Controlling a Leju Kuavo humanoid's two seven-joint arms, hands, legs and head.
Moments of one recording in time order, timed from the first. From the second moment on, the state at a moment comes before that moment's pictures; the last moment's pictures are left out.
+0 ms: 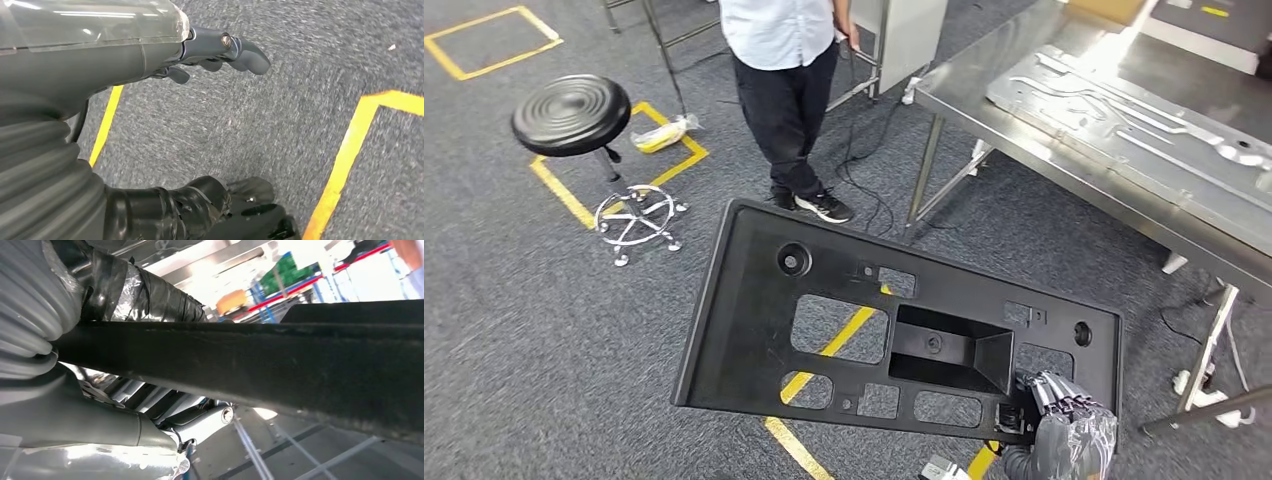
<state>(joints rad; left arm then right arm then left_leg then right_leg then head) -0.12 -0.09 -1.56 -0.13 1.37 0.53 -0.35 0.34 0.09 0.15 -1.96 1.08 -0.69 -0.33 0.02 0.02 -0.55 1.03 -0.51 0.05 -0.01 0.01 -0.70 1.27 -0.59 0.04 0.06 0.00</state>
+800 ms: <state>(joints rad) -0.13 -0.09 -1.56 -0.13 1.37 0.53 -0.35 0.34 0.10 0.14 -1.96 1.10 -0.69 -0.33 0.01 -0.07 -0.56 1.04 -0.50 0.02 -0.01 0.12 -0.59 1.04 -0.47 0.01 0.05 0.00</state>
